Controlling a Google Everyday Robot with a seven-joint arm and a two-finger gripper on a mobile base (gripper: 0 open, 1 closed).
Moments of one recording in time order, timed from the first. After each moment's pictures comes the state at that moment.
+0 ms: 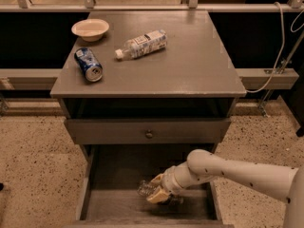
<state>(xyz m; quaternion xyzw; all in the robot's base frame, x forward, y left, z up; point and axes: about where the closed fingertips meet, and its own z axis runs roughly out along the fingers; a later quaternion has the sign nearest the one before) 0.469 -0.007 0.408 -0.60 0.70 0.31 0.23</state>
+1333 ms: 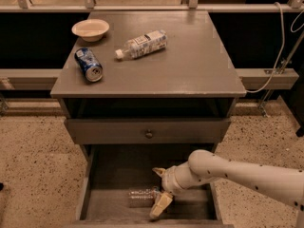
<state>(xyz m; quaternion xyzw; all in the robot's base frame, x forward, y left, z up) 0.463 -0.004 0.425 -0.61 0.69 0.30 0.24</state>
